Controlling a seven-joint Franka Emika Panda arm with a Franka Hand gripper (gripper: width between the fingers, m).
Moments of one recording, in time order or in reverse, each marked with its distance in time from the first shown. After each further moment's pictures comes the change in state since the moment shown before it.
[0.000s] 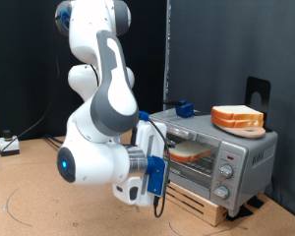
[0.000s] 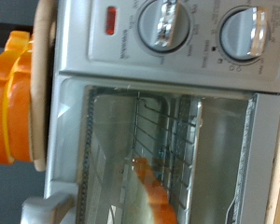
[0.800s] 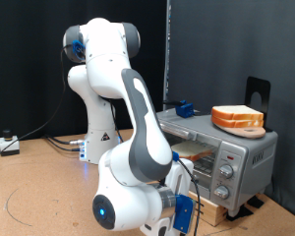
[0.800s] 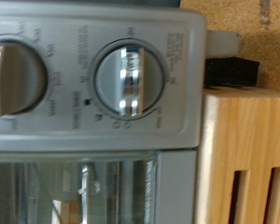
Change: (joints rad) arm 0.107 0.240 0.013 0.161 0.000 0.089 0.050
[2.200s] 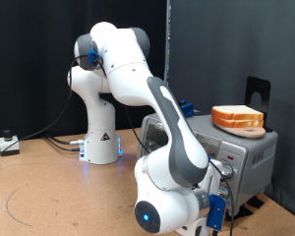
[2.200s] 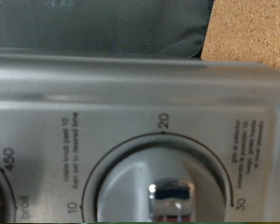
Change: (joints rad) arm 0.076 0.038 0.075 0.013 0.048 0.053 0.025
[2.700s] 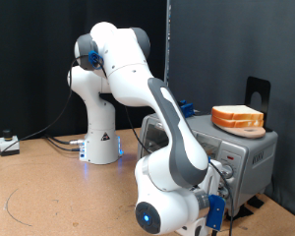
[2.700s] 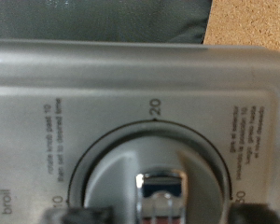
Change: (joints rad) arm 0.002 0.000 0.001 -0.015 0.000 0.000 0.000
